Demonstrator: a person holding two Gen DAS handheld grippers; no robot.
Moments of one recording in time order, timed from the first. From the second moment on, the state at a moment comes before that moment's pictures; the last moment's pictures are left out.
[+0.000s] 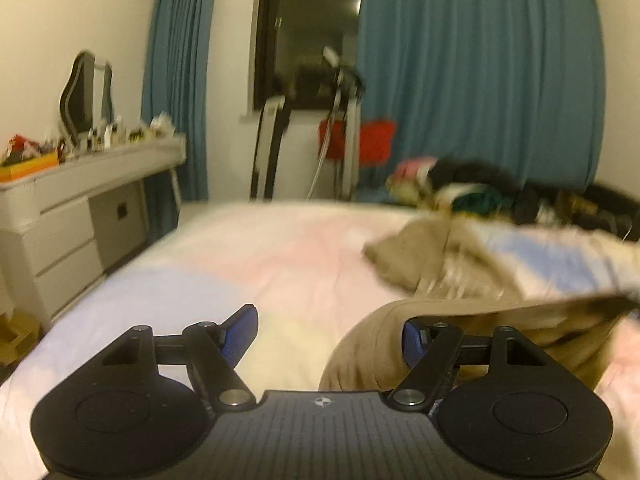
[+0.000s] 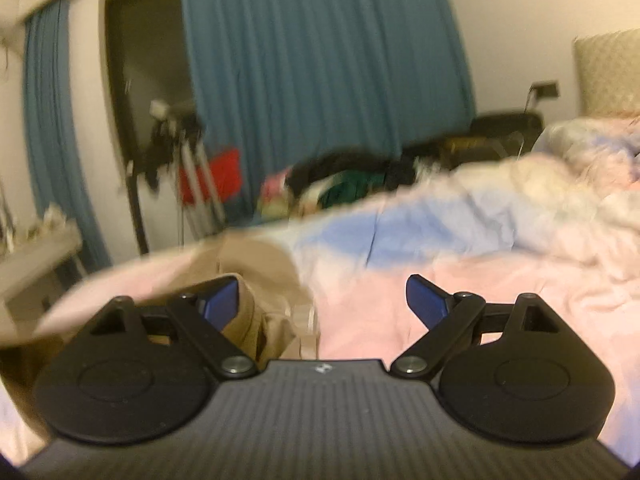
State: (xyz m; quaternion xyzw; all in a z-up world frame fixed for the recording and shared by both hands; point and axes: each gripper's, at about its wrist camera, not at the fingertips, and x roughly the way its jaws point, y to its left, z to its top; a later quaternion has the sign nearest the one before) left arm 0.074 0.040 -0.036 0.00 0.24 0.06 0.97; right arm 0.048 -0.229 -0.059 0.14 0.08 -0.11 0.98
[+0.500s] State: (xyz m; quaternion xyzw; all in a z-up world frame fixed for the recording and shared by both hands) left arm 0.088 0.041 -0.044 -0.01 0.24 0.07 0.97; right arm 0.069 -0.251 -0.081 0.13 0.19 -0.11 0.97
